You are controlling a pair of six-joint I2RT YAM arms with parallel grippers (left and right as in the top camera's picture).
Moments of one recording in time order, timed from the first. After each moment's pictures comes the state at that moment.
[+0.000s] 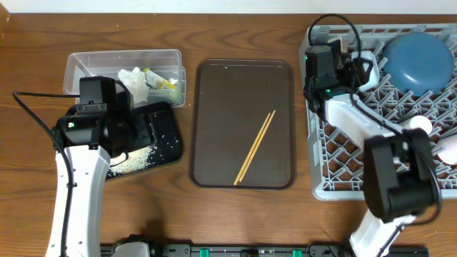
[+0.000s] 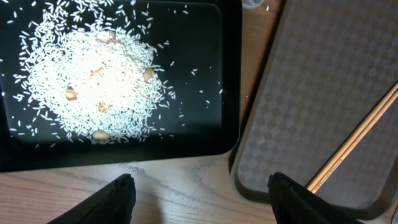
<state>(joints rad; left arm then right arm) 0.09 1.28 1.17 -1.14 0.15 -0.22 0.24 1.89 1.19 0.03 0.99 -0.35</state>
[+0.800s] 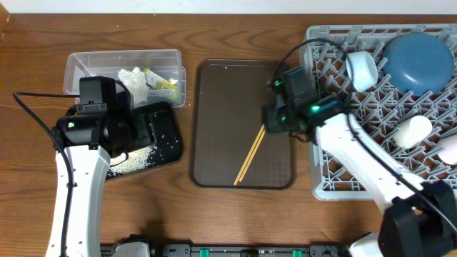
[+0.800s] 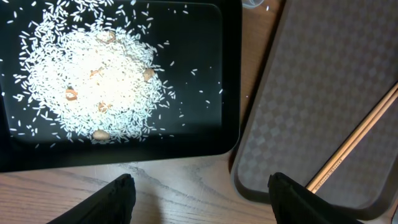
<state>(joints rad) 0.09 1.28 1.17 -1.14 0.15 -0.22 0.51 1.65 1.19 -0.67 -0.07 0.36</state>
